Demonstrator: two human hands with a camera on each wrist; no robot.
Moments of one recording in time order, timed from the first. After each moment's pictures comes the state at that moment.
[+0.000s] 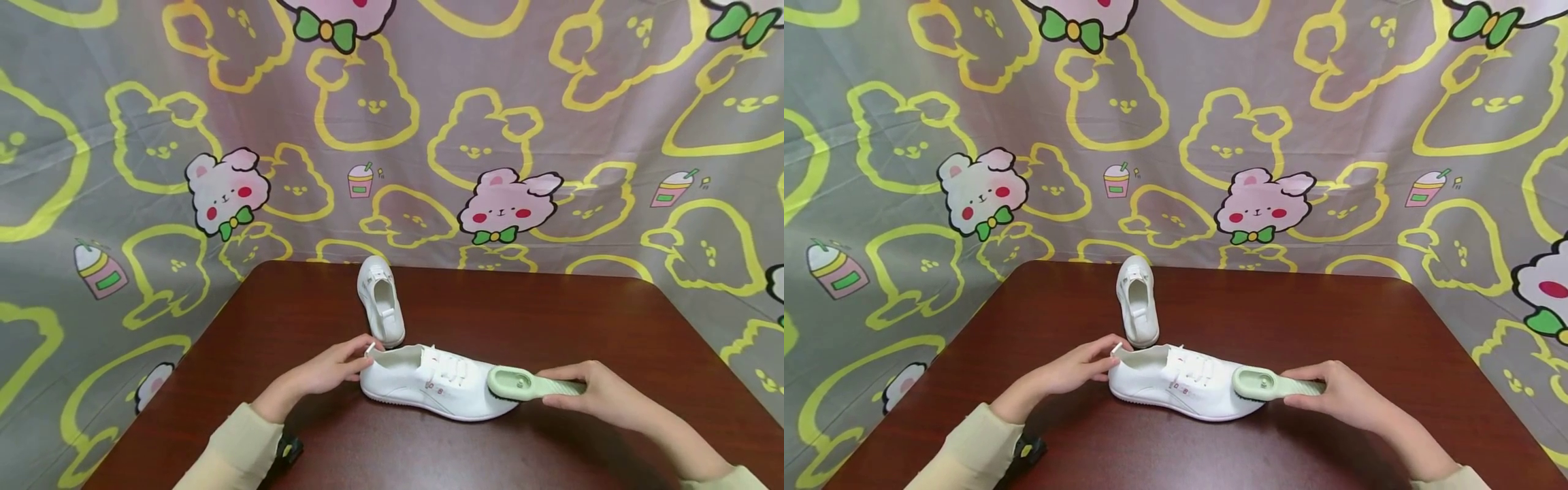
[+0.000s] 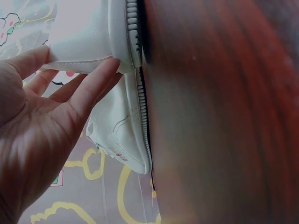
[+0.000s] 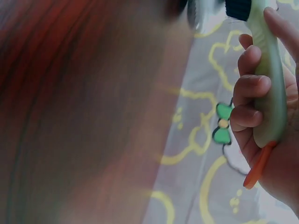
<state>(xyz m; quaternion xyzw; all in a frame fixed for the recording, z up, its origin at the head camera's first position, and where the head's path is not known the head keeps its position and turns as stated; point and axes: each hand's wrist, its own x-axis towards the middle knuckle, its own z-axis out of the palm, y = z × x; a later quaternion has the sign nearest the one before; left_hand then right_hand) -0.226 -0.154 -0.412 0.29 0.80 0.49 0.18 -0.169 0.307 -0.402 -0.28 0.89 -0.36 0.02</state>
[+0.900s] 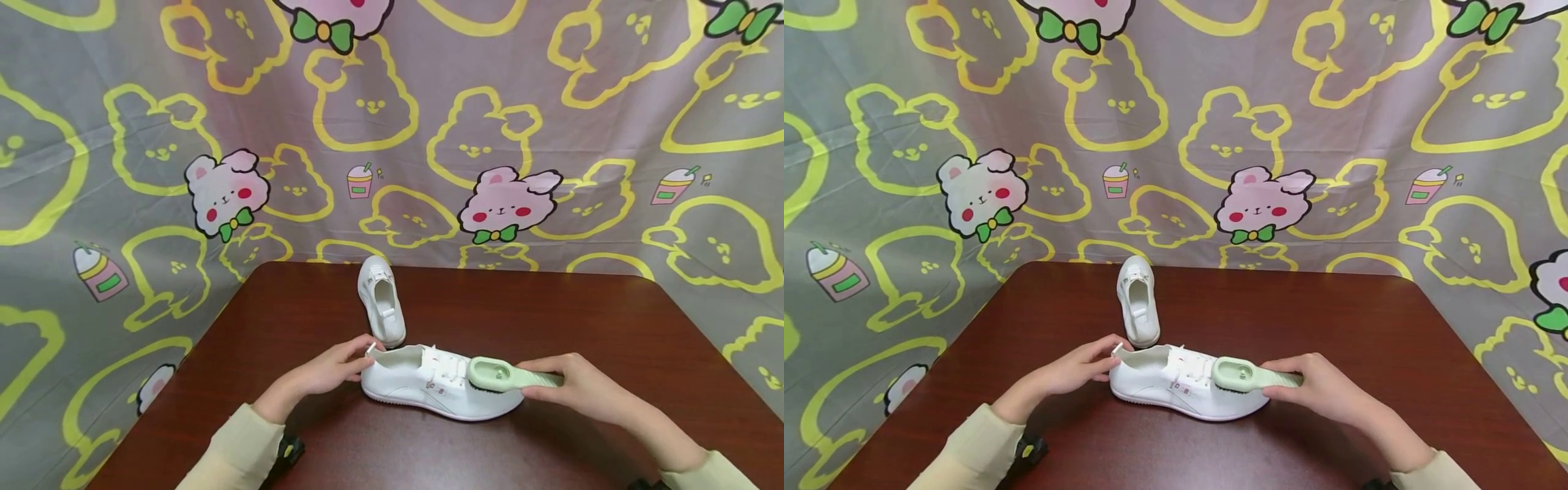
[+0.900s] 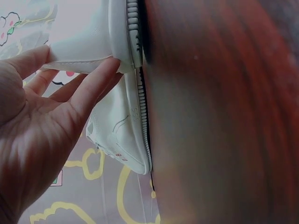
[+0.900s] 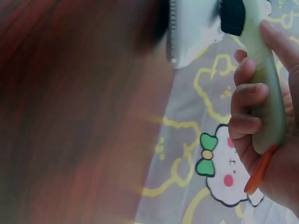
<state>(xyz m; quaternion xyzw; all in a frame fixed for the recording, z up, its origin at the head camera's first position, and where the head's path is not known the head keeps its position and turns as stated) -0.226 -0.153 -0.412 0.29 0.80 0.49 0.18 -0.174 0.277 -0.392 -0.29 0.89 -0.35 0.01</state>
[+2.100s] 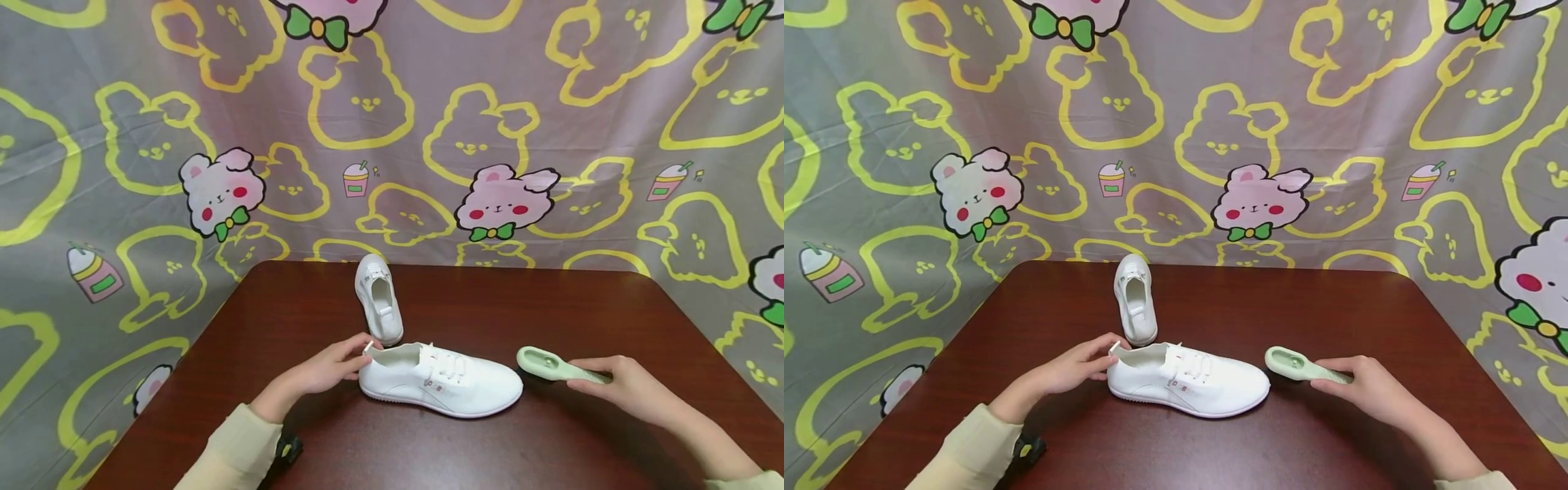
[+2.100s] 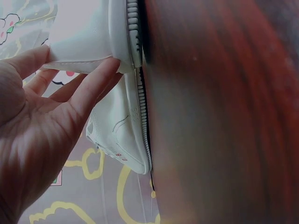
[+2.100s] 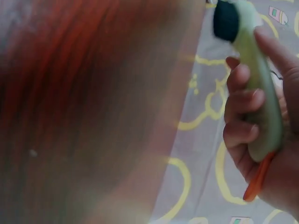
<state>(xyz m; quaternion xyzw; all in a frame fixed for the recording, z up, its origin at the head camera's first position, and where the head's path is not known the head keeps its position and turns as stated) -0.224 -0.153 -0.412 0.29 0.80 0.49 0.18 -0.165 0.339 -0.408 -0.19 0.94 -0.29 -0.05</state>
